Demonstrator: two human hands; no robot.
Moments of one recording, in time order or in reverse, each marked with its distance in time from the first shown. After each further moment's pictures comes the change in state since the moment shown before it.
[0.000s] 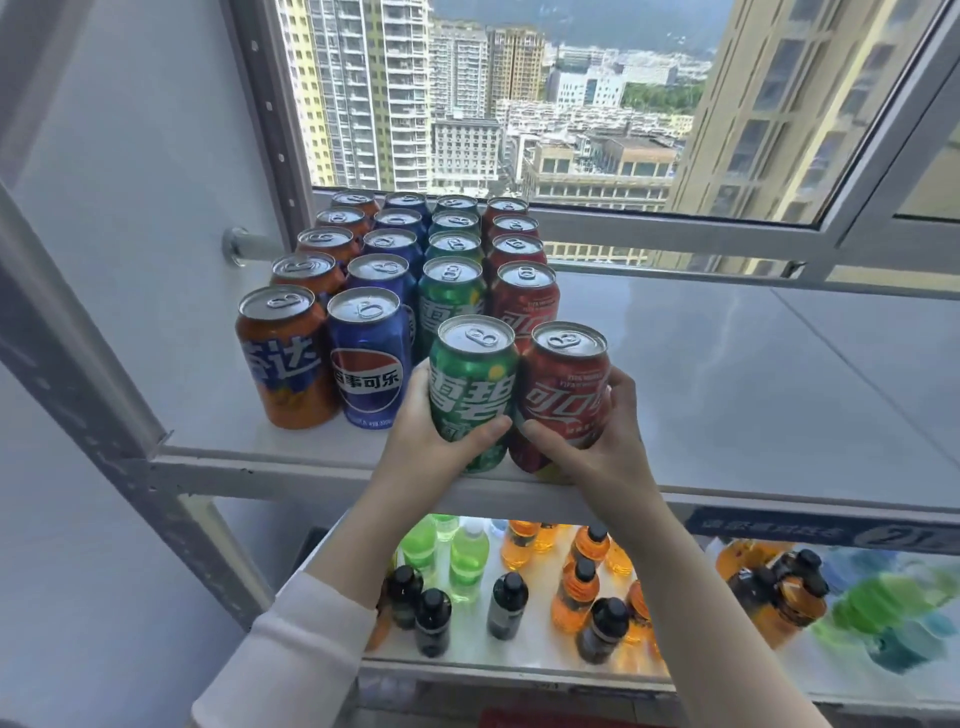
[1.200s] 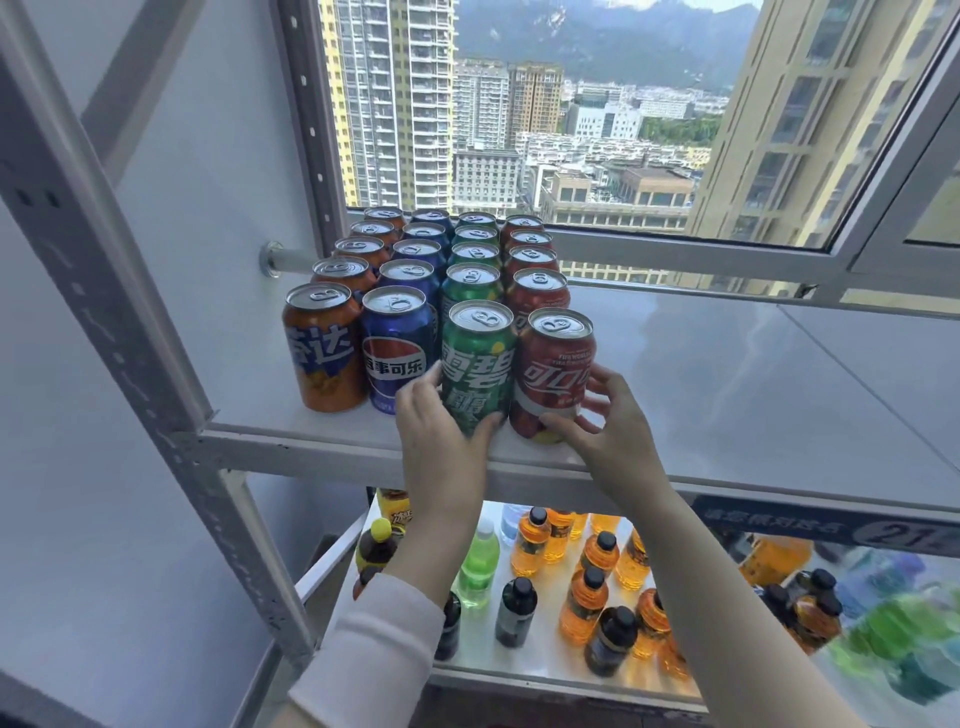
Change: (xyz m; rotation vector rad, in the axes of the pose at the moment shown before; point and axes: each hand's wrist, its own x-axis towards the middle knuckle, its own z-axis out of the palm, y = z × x) left_hand -0.019 -0.008 0.026 0.412 0.490 0.042; right_hand 0.007 0.007 -0.005 -0.214 -0.003 -0.010
